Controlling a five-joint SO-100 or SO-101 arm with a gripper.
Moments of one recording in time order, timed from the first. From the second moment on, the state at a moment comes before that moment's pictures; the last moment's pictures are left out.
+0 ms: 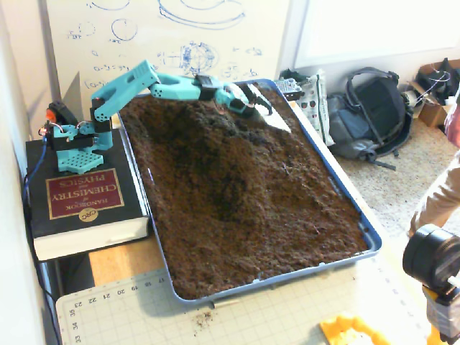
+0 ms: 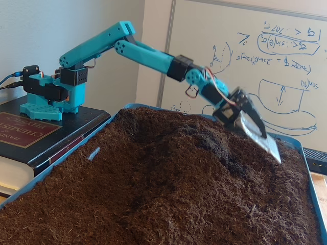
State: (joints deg) arm 0.7 33.1 51.8 8.3 -10.8
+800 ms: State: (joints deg) arm 1.2 24.5 47.3 26.0 -11.3
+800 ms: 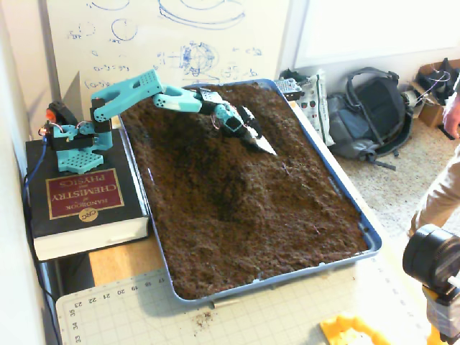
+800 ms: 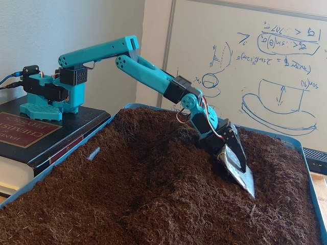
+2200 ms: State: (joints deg) arm 2.2 43.1 46.3 45.4 3.8
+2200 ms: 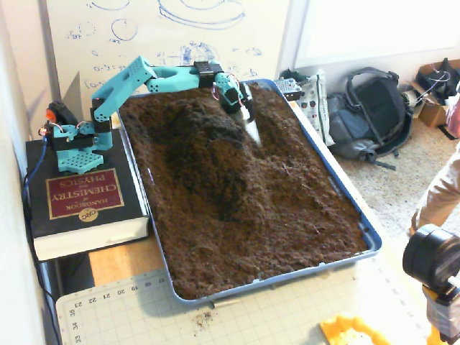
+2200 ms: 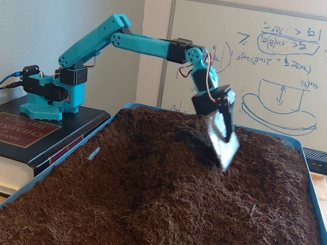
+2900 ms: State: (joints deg) arm 11.8 24.0 44.4 2.7 -4.2
